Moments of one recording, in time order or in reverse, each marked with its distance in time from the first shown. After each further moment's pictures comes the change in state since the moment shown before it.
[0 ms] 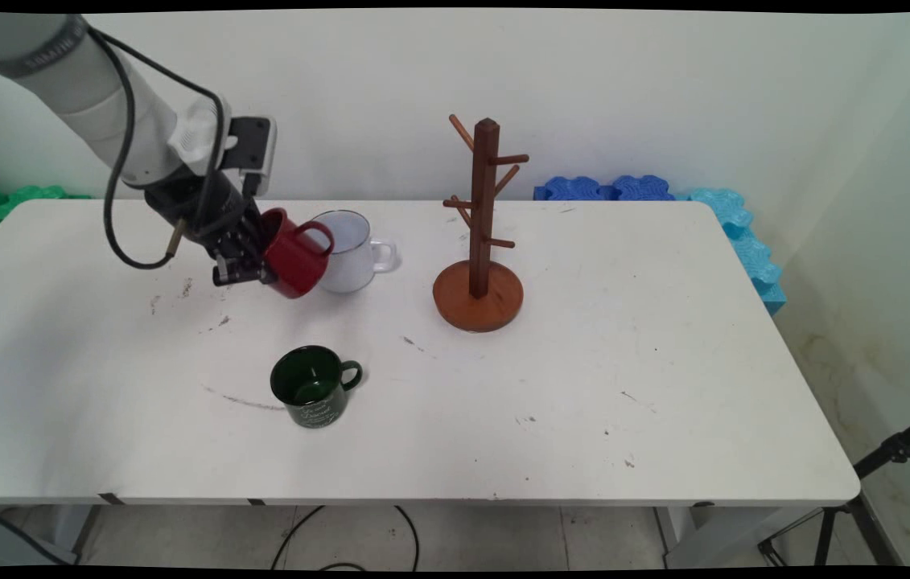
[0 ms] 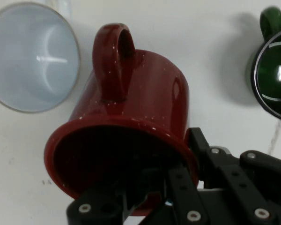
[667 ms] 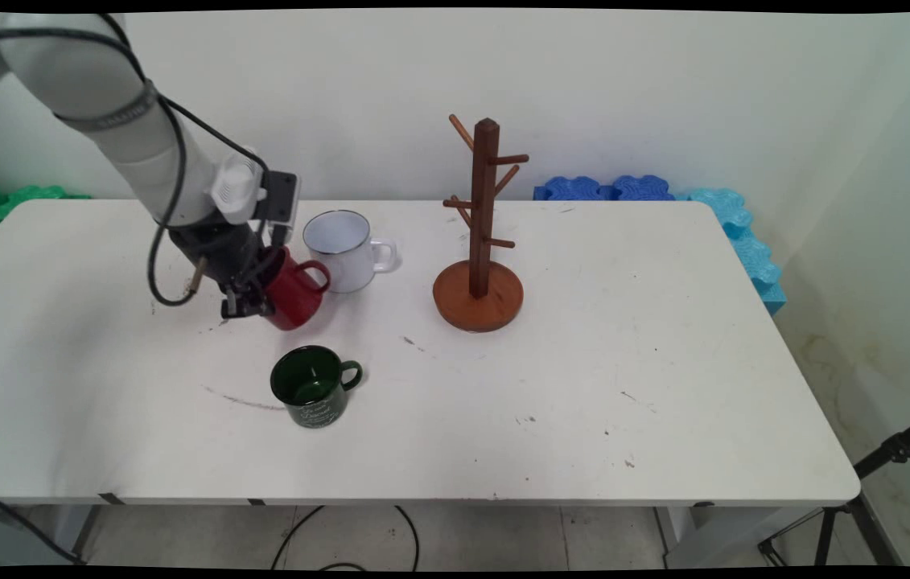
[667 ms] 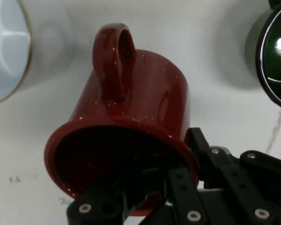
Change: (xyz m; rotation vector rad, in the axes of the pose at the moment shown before) arm 0.011 0.007 0.051 -0.041 -0.114 0.010
